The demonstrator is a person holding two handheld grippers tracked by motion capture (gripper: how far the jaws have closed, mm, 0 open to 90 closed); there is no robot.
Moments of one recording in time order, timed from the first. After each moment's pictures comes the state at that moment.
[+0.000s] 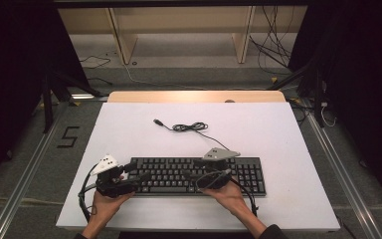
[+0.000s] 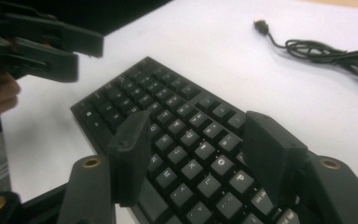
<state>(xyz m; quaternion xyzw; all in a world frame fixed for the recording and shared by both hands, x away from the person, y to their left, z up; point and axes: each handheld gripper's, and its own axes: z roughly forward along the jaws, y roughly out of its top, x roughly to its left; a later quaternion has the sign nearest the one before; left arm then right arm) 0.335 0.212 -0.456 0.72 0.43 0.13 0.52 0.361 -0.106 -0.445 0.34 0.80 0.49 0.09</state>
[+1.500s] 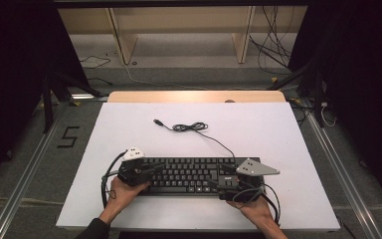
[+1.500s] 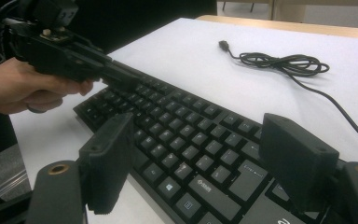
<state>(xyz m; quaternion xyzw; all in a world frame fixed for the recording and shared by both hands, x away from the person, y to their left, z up) 0.374 0.166 -0.464 0.79 0.41 0.10 0.45 0.320 -0.176 -0.439 0.35 0.76 0.53 0.13</state>
